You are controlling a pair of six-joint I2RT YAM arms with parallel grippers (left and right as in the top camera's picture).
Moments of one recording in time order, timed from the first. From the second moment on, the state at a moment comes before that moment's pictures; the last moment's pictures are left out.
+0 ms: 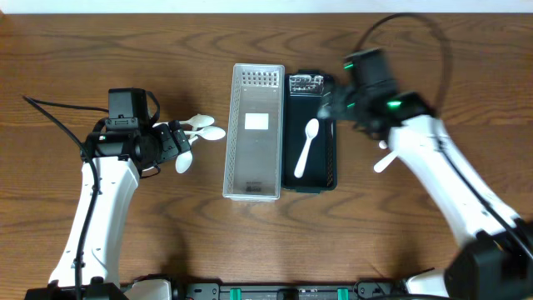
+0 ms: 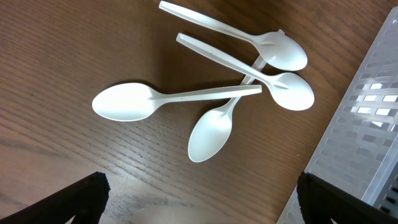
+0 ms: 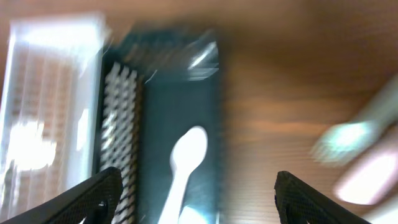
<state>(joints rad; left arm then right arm) 0.05 1.37 1.03 -0.85 0.01 -0.38 0.30 1.60 1.32 -0.67 0.04 0.47</state>
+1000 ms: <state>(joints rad) 0.05 1.37 1.03 -0.85 0.01 -0.38 -0.06 2.00 1.30 -0.84 0.12 0.64</state>
